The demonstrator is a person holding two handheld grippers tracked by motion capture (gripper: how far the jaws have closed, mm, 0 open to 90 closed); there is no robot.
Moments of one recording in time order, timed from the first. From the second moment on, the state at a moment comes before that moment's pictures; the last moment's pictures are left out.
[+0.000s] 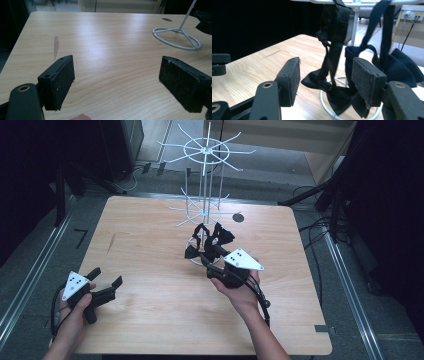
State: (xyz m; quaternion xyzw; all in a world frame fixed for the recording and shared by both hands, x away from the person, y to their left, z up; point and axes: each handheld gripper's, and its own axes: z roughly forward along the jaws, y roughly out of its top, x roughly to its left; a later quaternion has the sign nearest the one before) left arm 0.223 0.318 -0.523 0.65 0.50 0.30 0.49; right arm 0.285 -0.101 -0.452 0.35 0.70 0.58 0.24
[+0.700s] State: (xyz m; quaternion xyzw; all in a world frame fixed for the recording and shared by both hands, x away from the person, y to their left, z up) left arm 0.224 0.319 -0.523 0.65 0.50 0.30 0.49; right arm 0.280 -0.120 -0.463 0.36 0.71 0.55 0.25
